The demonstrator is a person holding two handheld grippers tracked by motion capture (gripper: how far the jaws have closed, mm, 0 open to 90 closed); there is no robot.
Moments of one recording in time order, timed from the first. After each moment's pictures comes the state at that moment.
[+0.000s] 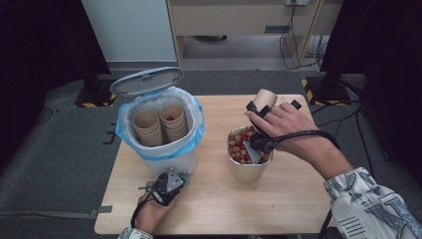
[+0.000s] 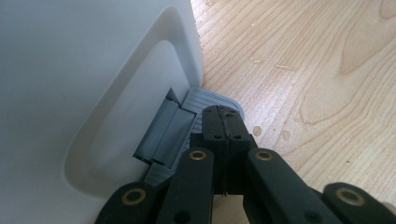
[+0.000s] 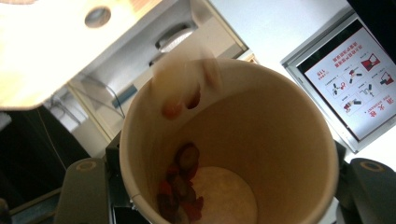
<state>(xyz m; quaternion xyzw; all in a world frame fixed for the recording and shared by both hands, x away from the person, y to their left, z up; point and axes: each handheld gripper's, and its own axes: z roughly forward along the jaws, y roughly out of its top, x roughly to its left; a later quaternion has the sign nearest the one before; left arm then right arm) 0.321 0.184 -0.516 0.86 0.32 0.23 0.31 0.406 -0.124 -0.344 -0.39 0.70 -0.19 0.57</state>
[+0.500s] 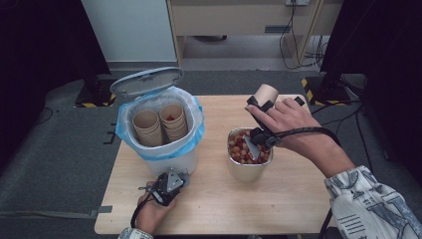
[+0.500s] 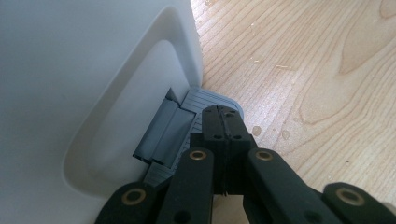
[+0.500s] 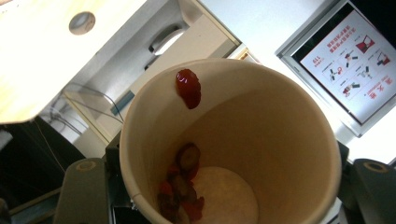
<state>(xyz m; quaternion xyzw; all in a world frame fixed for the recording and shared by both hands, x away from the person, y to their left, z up) 0.321 0.184 -0.516 0.86 0.32 0.23 0.31 0.412 -0.125 -0.333 -0.37 0.70 -0.17 0.59</state>
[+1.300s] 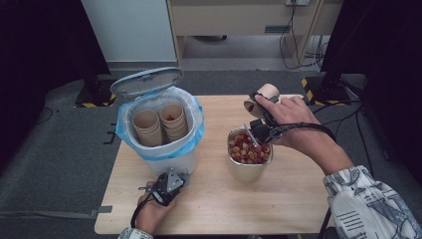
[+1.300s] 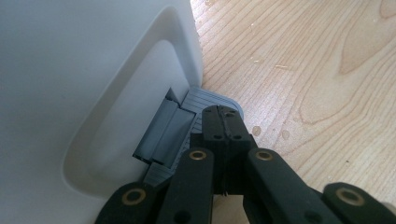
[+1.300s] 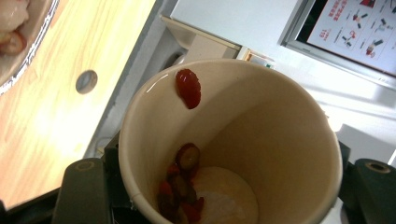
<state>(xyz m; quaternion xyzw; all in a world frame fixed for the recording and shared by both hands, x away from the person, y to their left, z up) 0.321 0.184 -0.516 0.86 0.32 0.23 0.31 0.423 -0.131 -0.323 -0.26 0.77 -0.03 0.58</state>
